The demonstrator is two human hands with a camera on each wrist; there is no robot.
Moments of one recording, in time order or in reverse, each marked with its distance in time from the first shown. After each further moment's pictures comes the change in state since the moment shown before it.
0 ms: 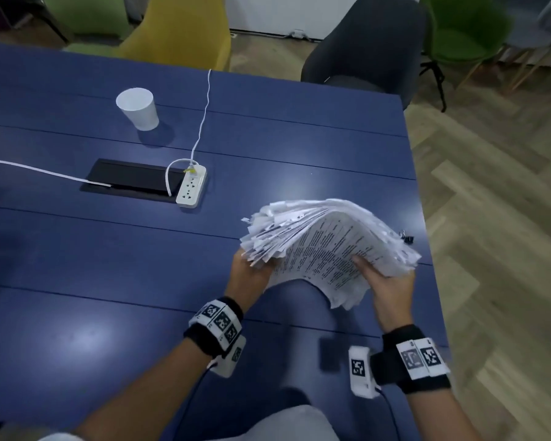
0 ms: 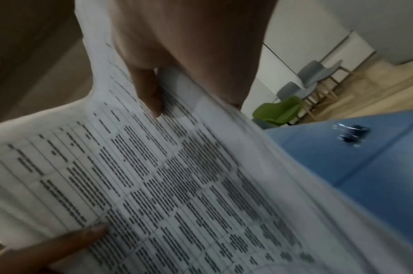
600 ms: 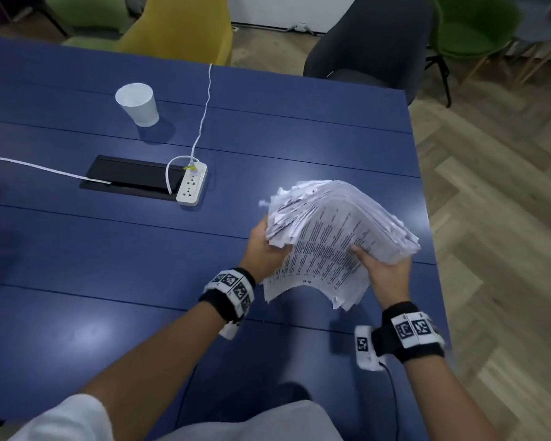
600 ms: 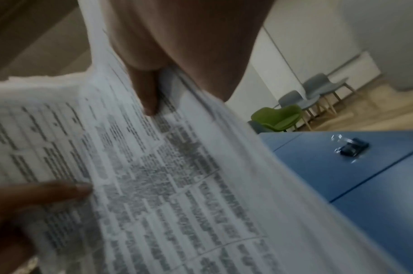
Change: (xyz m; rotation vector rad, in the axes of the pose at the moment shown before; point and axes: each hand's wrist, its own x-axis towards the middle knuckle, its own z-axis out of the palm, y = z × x) left_hand 0.041 0.011 0.014 0.046 -0.128 0.119; right_hand 0.027 0.007 0.005 -0.034 -0.041 0.135
